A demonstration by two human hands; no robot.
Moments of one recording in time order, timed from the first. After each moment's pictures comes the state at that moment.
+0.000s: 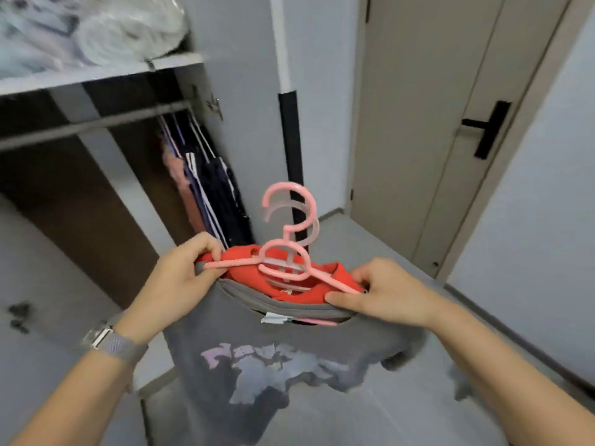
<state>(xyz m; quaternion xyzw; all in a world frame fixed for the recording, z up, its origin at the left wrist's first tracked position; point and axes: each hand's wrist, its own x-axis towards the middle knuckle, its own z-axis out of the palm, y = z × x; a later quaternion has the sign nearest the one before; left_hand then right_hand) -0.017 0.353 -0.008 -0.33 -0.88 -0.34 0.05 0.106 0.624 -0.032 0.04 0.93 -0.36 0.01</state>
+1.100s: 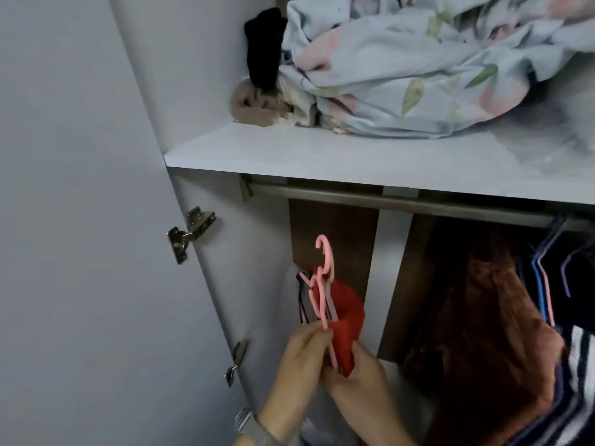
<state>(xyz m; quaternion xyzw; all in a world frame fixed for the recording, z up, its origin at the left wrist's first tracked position) -0.406 0.079 -0.078 0.20 -0.71 -0.67 0.10 -0.418 0.179 -0.078 -0.08 0.77 -0.61 0.17</state>
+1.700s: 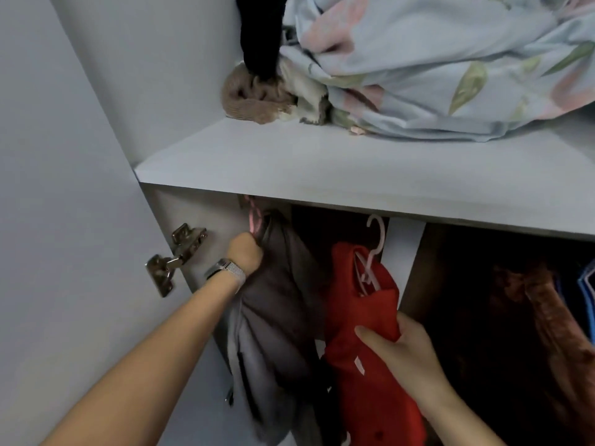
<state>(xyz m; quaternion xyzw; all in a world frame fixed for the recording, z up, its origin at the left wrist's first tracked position) -0.584 -0.118 -0.043 0.29 -0.92 -0.23 0.09 -0.520 0.179 -0.061 -0.05 0.77 -0.62 0.15</state>
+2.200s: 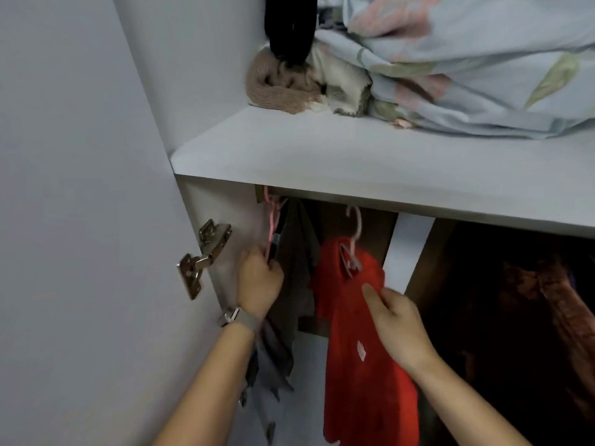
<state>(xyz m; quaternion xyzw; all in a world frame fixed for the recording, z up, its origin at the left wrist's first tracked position) -0.537 -0.110 -0.075 0.23 -0.86 -0.38 0.25 -0.536 0.112 -0.059 -0.10 0.83 -0.55 0.06</state>
